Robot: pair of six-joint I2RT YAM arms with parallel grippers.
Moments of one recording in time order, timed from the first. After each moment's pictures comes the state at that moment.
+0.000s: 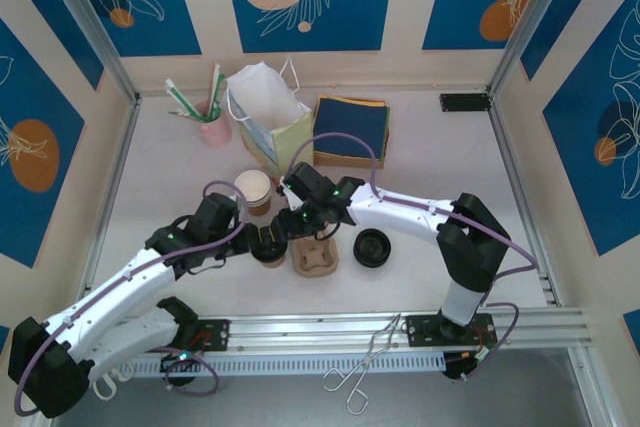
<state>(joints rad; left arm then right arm) -0.62 0.89 0.63 -0.69 0.04 -0.76 0.96 1.73 1.25 -0.53 -0.33 0.61</state>
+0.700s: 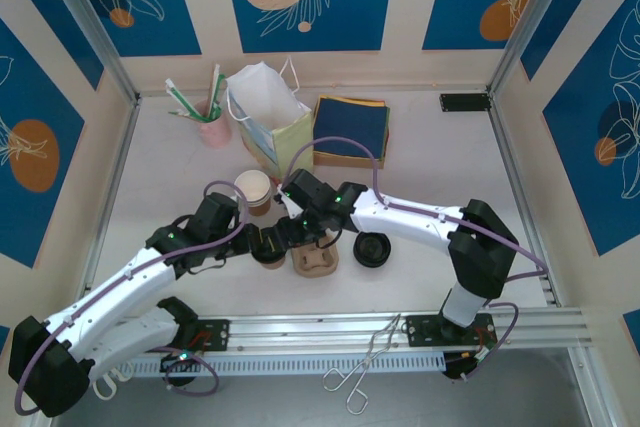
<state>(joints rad) -0.62 0.90 0.63 -0.69 0.06 -0.76 1.00 1.67 1.23 -0.57 -0.32 0.61</state>
